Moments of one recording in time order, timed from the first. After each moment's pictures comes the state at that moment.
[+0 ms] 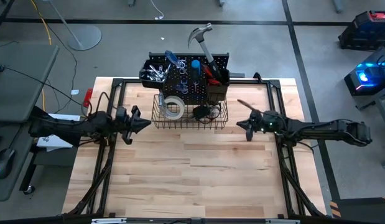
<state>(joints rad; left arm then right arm) 0.02 0.34 0.05 0.52 -0.03 -0.35 -0.29 0.66 0.01 0.19 0.00 0.37</state>
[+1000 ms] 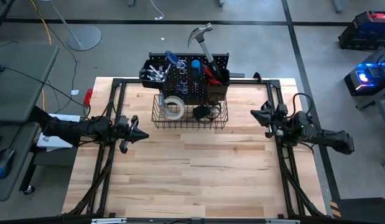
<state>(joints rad) -0.11 0.00 0.01 0.01 -0.01 -0.35 -0.18 0.00 0.01 0.34 0.02 0.36</state>
